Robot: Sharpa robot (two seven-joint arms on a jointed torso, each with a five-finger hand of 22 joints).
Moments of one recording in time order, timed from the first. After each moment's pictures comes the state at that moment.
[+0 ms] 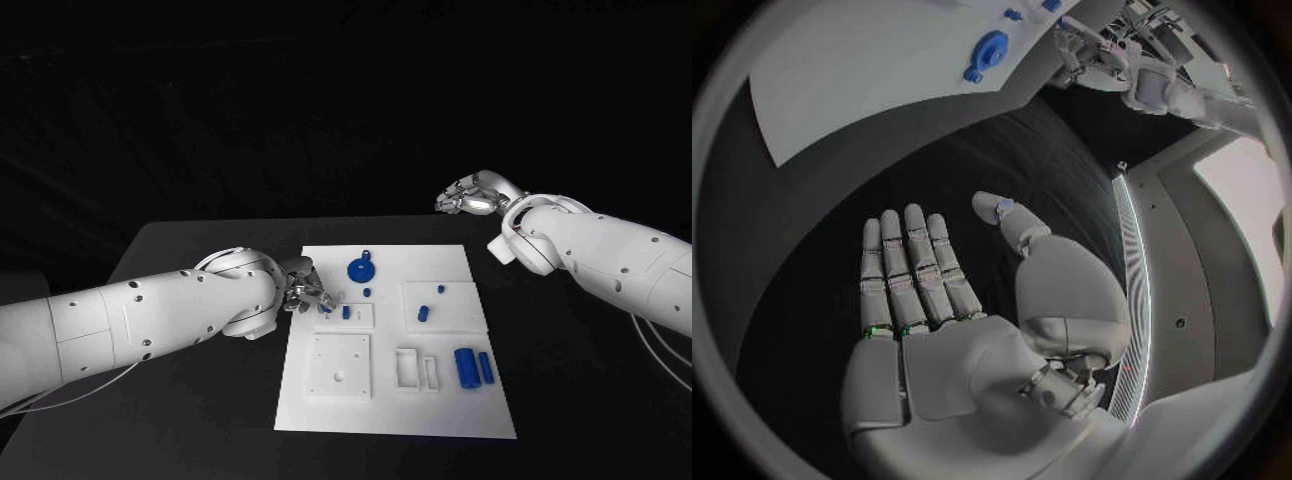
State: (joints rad) left arm 1.36 -0.66 -0.19 1.39 -1.08 -0.09 -0.43; left_hand 0.88 0.01 0.62 -0.18 0.12 1.14 0.02 0.40 0.66 1.39 -0.10 0.99 0.53 1.24 -0.17 1.43 0.59 0.07 1.04 -0.17 1.09 1.31; right arm 1.35 -0.56 -0.03 0.84 -0.84 -0.23 0.18; right_hand 0.91 -0.08 0.47 -0.27 0.66 0.82 0.20 0.30 0.39 1.00 0.17 0.23 0.07 0.75 0.20 0.43 0.40 0.22 0.56 0.25 0.23 1.07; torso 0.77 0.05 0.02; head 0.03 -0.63
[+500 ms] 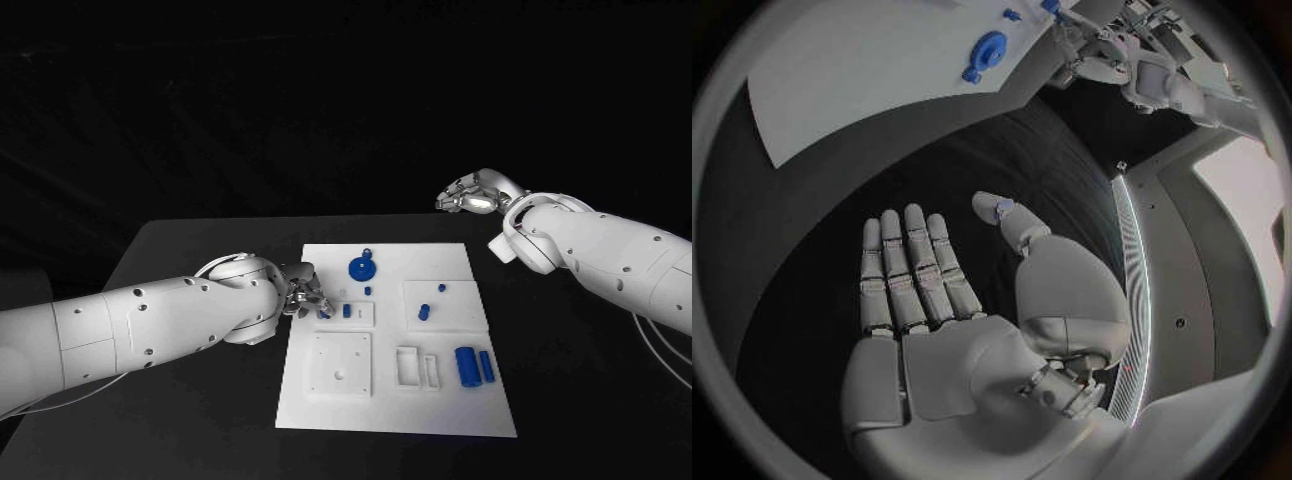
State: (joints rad) left arm 1.34 -0.67 -0.20 1.41 -1.14 -0.09 -0.45; left_hand 0.87 0.01 0.62 -0.18 0.15 1.14 0.02 0.40 0.68 1.39 -0.10 1.02 0.54 1.25 -0.16 1.46 0.60 0.07 1.05 -0.17 1.10 1.31; right arm 1.35 -0.56 -0.03 0.85 -0.84 -0.23 0.18; right_hand 0.91 -0.08 0.47 -0.27 0.66 0.82 0.20 0.30 0.39 1.00 0.17 0.23 0.07 0.75 0.20 0.44 0.40 0.22 0.56 0.25 0.23 1.07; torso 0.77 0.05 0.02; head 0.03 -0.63
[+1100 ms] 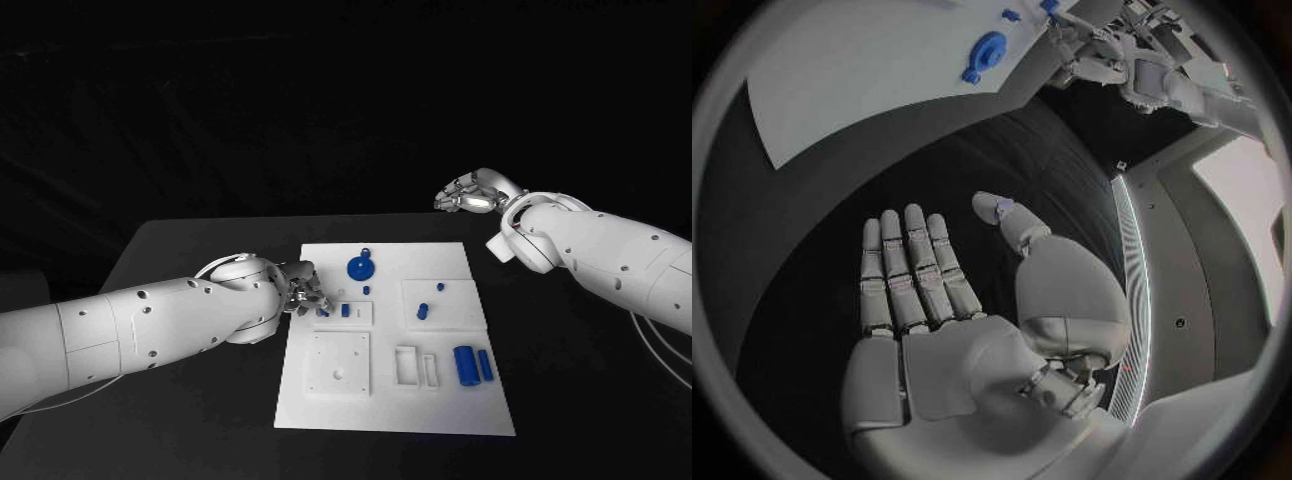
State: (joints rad) left arm 1.33 -0.65 -0.20 1.39 -1.18 -0.11 -0.45; left_hand 0.86 0.01 0.62 -0.19 0.15 1.14 0.01 0.40 0.72 1.39 -0.10 1.02 0.55 1.25 -0.17 1.46 0.60 0.07 1.05 -0.17 1.10 1.31; right arm 1.35 -0.56 -0.03 0.85 -0.84 -0.23 0.18; right_hand 0.91 -0.08 0.47 -0.27 0.66 0.82 0.20 0.30 0.39 1.00 0.17 0.23 0.07 0.75 0.20 0.44 0.40 0.22 0.56 0.25 0.22 1.07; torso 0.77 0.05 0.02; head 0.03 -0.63
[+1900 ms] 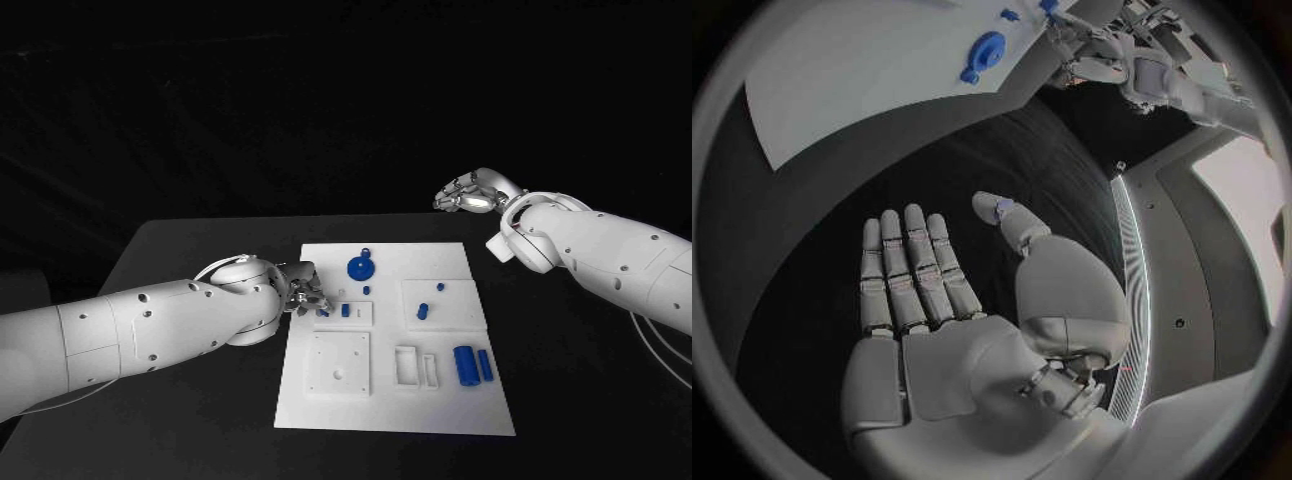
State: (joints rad) left arm 1.33 -0.65 -0.20 1.39 -1.21 -0.12 -0.44; left_hand 0.86 0.02 0.62 -0.19 0.15 1.14 0.01 0.41 0.71 1.39 -0.10 1.03 0.55 1.25 -0.17 1.46 0.60 0.07 1.05 -0.17 1.10 1.31; right arm 1.35 -0.56 -0.03 0.85 -0.84 -0.23 0.18; right_hand 0.91 -0.08 0.47 -0.27 0.66 0.82 0.20 0.30 0.39 1.00 0.17 0.23 0.07 0.75 0.20 0.44 0.39 0.22 0.56 0.25 0.22 1.07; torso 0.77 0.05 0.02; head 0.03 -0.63
